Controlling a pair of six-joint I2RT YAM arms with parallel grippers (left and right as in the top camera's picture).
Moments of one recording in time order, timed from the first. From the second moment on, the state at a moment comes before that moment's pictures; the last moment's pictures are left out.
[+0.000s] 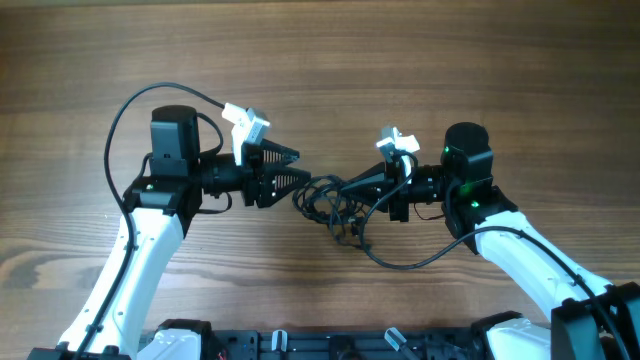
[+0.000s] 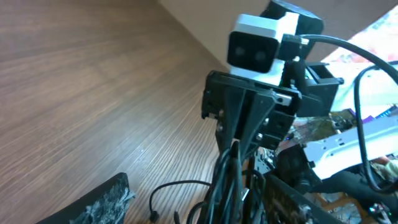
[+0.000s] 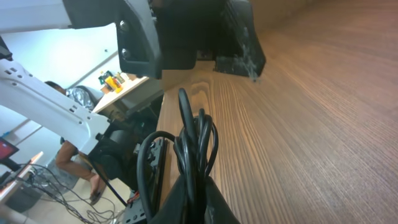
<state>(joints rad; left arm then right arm) -0.09 1.28 0.81 -0.29 1.21 0.06 0.29 1.39 0.58 0.43 -1.28 0.19</state>
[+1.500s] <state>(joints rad) -0.06 1.17 0.81 -0.32 0.38 -0.36 0.29 1.41 0.59 0.31 -0.96 0.45</state>
